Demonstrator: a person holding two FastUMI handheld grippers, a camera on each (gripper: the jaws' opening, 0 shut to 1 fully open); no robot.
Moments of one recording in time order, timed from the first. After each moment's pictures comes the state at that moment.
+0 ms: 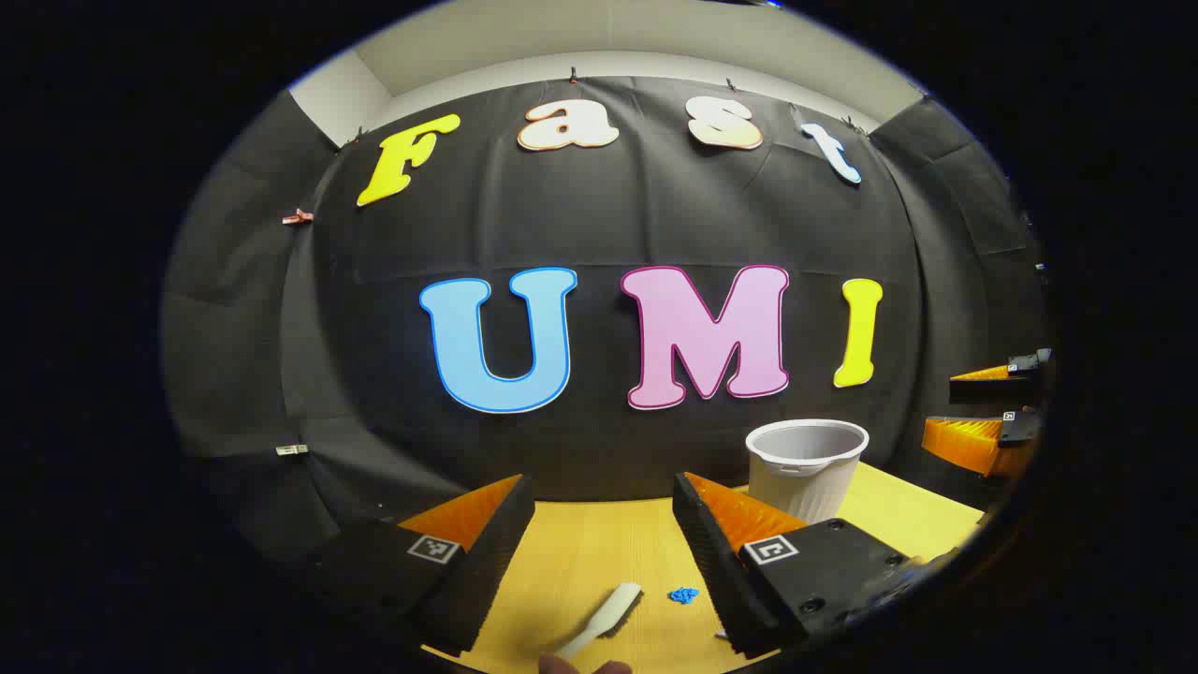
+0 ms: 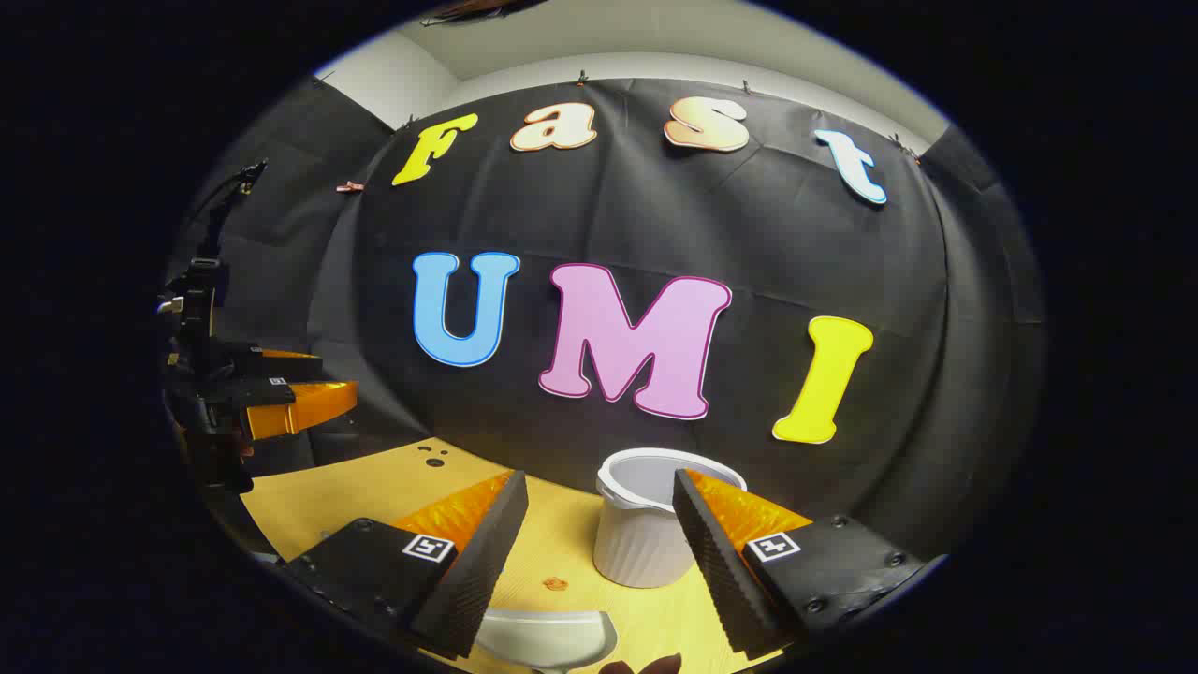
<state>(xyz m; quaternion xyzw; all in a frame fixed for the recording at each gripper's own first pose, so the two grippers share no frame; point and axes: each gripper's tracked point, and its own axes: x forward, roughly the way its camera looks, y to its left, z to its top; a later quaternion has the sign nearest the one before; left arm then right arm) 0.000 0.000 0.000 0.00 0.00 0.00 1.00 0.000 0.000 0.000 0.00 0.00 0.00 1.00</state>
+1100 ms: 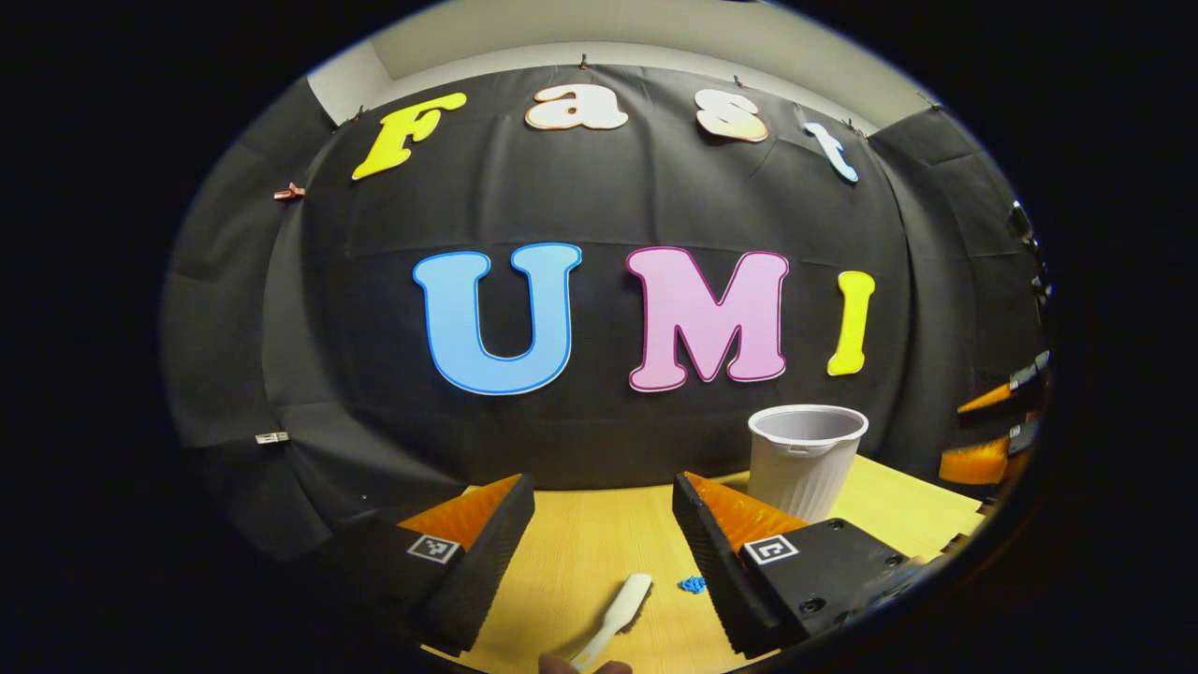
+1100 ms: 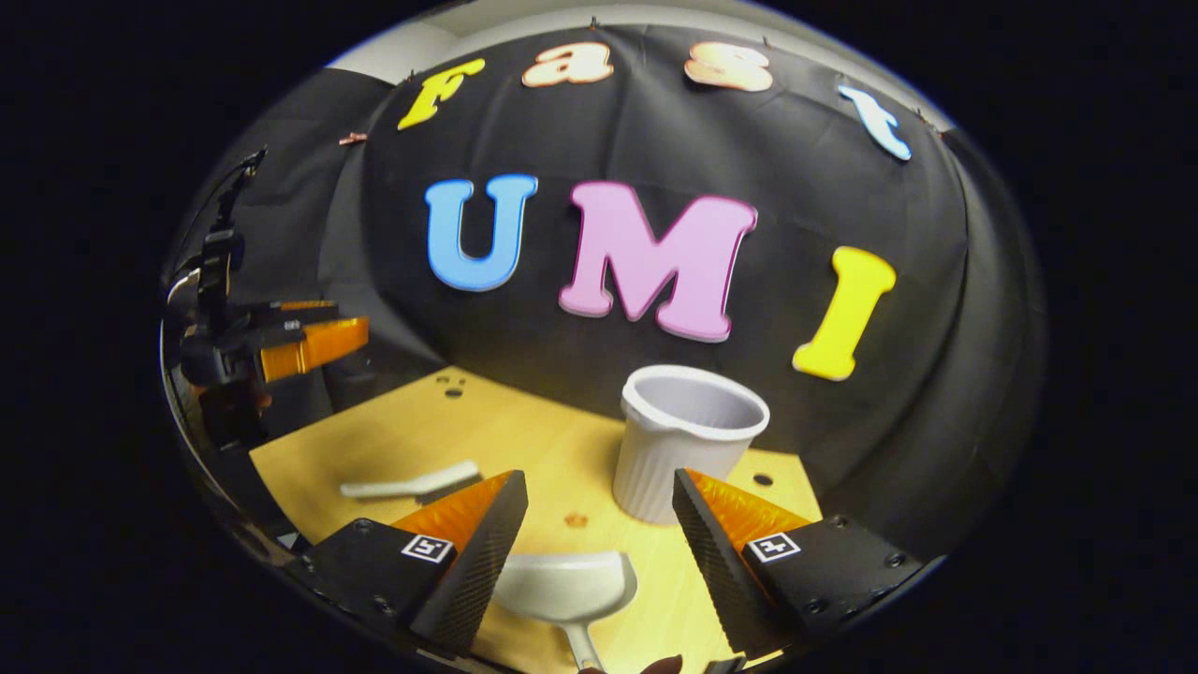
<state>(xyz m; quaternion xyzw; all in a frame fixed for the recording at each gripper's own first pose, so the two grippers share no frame) 0.016 0.033 -0.028 -0.01 0.02 -0.03 1.00 -0.037 0.022 -0.103 0.00 0.20 0.04 0.98</state>
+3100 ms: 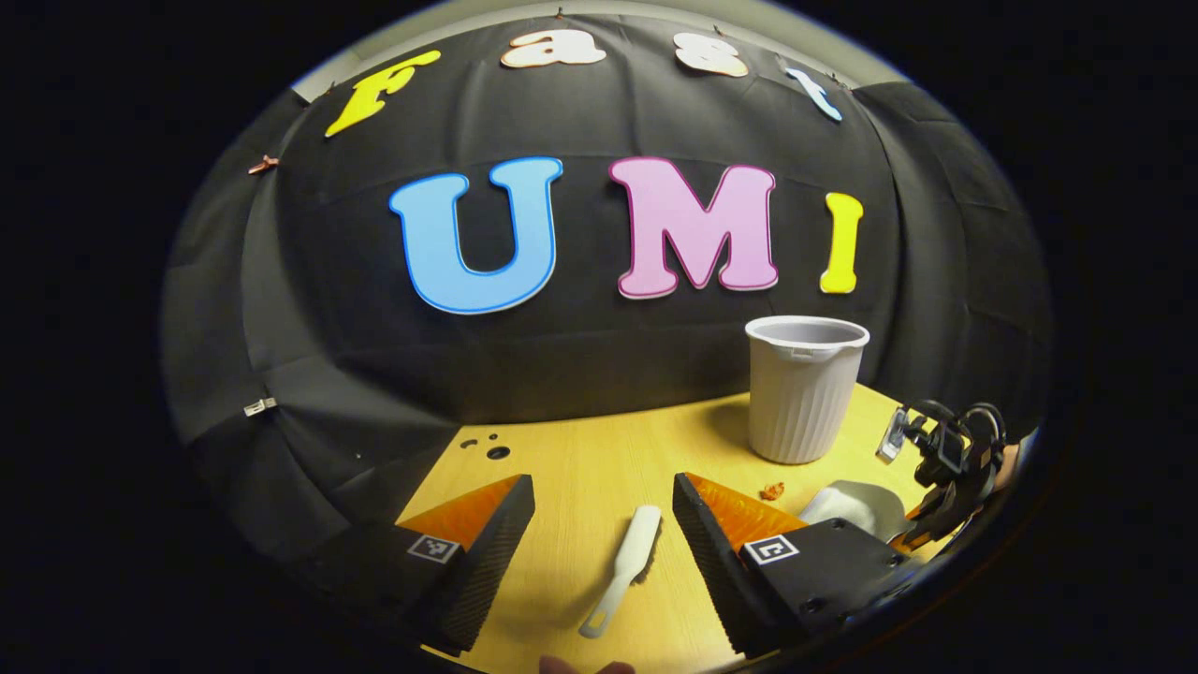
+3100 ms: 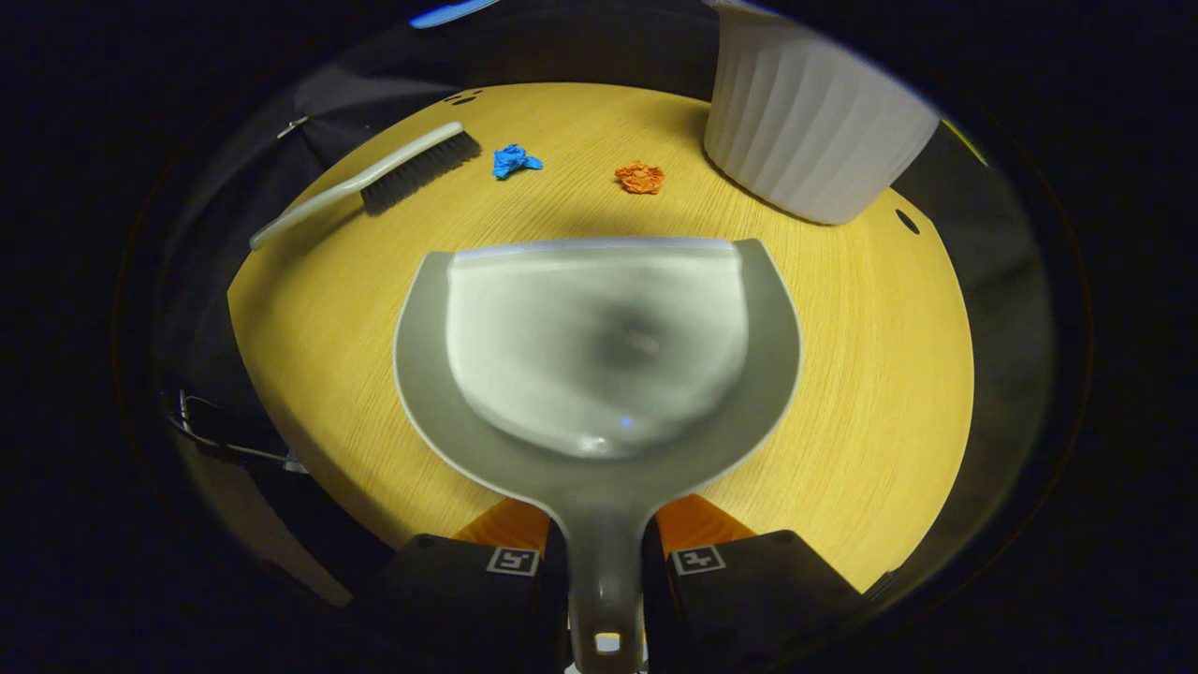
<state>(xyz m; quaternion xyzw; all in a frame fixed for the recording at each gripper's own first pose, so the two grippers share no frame) 0.014 0.034 -0.134 0.03 0.15 -0.07 0.99 -0.070 0.052 -0.374 0.01 0.56 0.12 0.82</state>
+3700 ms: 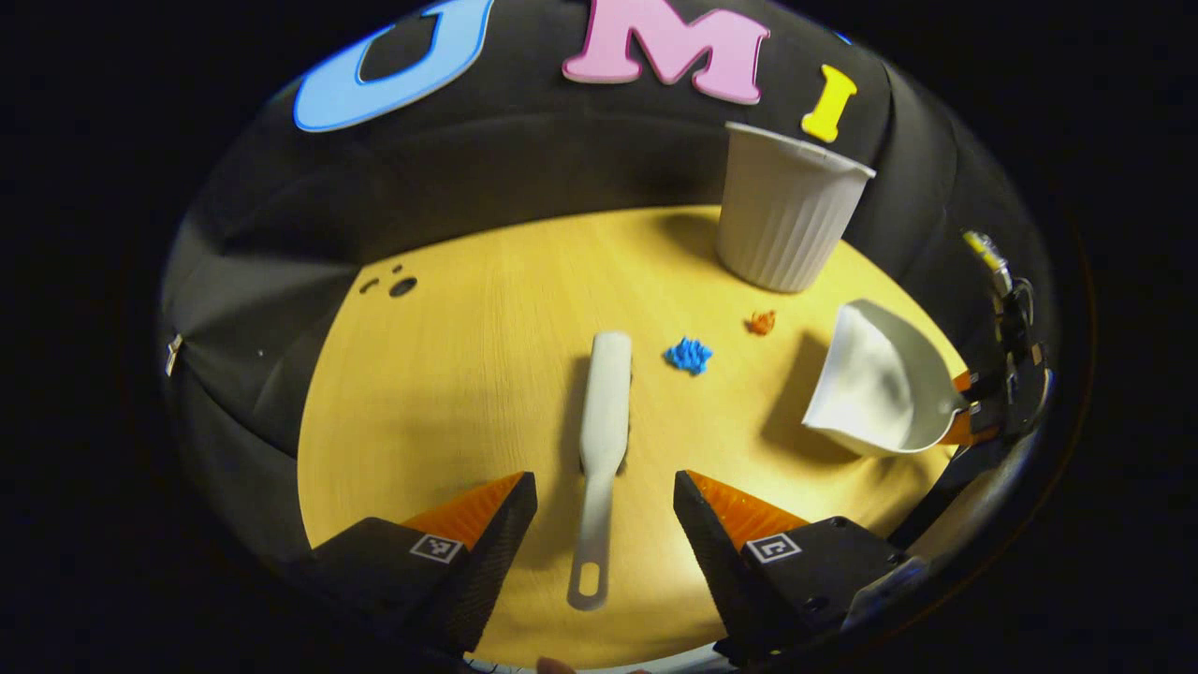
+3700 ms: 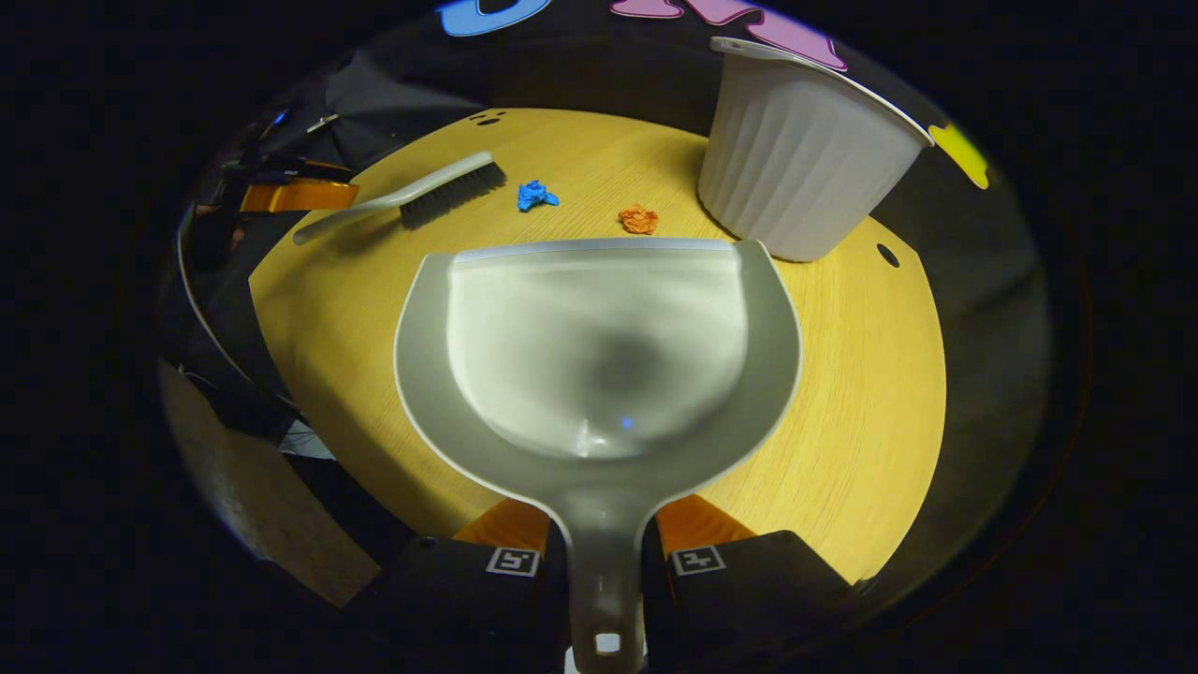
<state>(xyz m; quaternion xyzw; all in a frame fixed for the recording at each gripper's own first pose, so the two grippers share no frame) 0.031 0.026 -0.306 0.05 0.44 -0.17 0.88 -0.086 0.034 -0.339 -0.01 0.52 0.13 0.84</state>
